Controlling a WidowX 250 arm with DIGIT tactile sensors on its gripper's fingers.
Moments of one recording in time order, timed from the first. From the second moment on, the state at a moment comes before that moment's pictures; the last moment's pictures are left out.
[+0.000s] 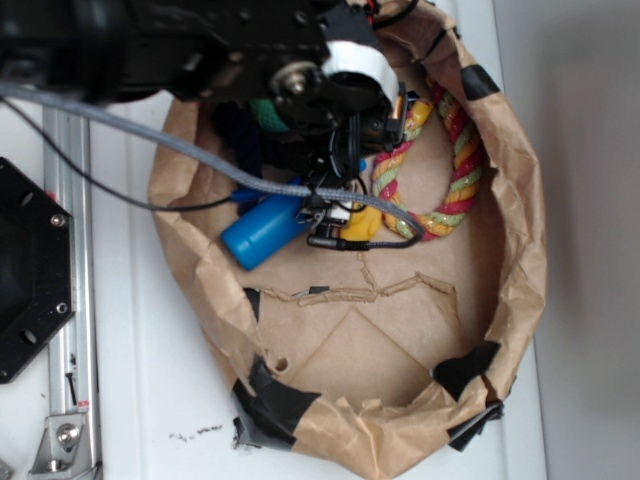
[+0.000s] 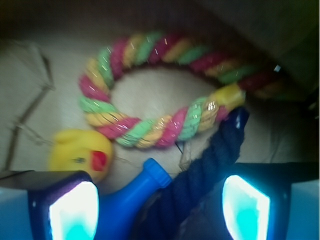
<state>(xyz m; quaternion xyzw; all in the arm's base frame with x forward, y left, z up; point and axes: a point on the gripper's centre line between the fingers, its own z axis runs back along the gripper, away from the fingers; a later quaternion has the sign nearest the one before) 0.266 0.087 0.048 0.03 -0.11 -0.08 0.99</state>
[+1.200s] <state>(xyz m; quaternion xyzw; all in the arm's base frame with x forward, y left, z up) 0.295 0.016 0.022 -0.01 -0.11 -0.08 0.99</state>
